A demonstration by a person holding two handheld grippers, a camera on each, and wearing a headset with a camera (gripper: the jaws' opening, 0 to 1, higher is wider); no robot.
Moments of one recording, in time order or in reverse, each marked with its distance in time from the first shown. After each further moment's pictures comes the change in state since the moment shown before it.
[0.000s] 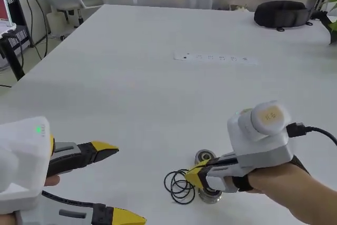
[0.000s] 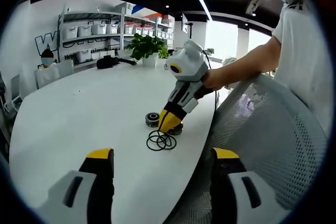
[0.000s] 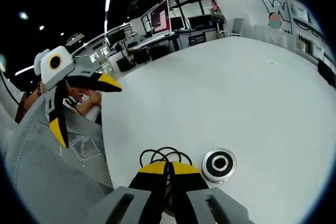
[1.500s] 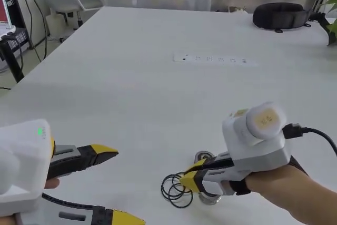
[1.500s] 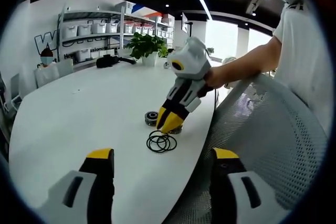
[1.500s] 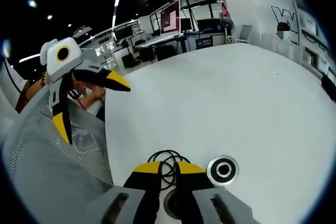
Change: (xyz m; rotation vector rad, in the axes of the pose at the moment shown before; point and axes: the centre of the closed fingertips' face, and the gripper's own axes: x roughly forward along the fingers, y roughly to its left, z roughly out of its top) left arm 0.000 -0.001 -0.001 -0.002 0.007 -0.003; right arm -0.002 0.009 0.006 -0.095 -0.001 0.004
